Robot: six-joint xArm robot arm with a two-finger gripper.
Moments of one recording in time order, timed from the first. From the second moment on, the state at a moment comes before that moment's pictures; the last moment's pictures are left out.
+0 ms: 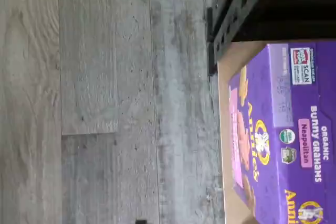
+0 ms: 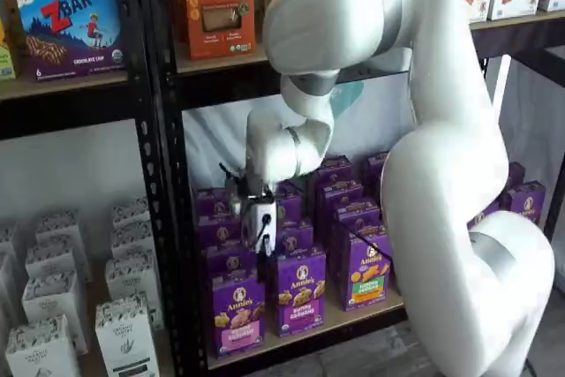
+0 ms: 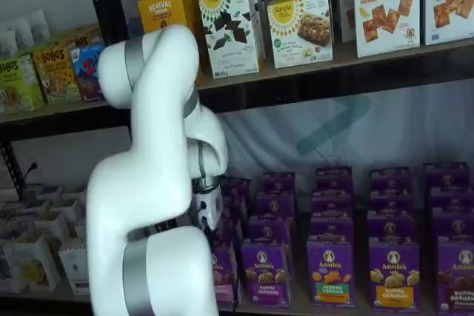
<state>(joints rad) 0.35 0.64 -1.13 0.16 0.47 -1.36</state>
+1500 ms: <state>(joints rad) 0.35 0.83 -1.33 0.15 0.47 -1.35</state>
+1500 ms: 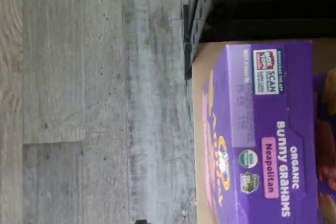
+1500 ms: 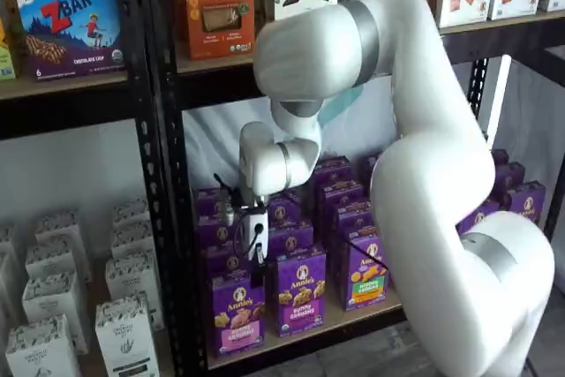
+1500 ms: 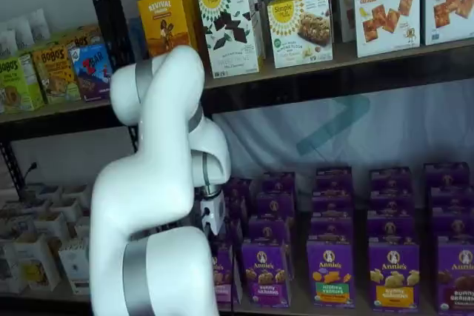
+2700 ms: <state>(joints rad) 0.35 1.03 -1.51 0.10 0.47 -1.30</state>
